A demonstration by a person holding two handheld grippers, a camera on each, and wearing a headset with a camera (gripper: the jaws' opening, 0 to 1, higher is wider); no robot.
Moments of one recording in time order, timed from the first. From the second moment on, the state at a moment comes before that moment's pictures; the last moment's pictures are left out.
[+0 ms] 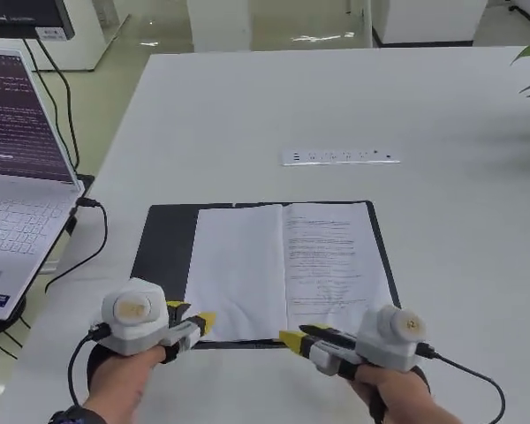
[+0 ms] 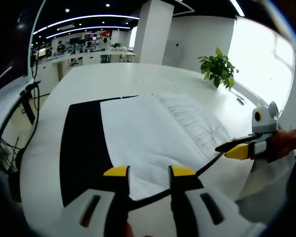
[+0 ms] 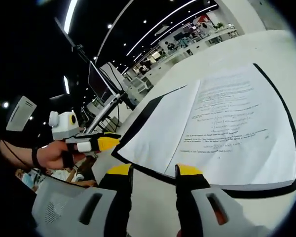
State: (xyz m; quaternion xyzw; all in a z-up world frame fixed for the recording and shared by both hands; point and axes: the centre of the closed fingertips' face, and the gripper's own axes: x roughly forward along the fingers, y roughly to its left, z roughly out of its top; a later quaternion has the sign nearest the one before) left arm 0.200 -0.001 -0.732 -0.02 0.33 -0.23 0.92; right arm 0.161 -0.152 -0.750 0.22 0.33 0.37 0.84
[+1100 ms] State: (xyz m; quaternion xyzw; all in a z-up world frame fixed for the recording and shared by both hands) left arm 0.181 0.021 -0.656 -0.02 0.29 -0.21 0.93; right arm 0.173 -0.254 -0.673 0.15 0.23 0.30 0.91
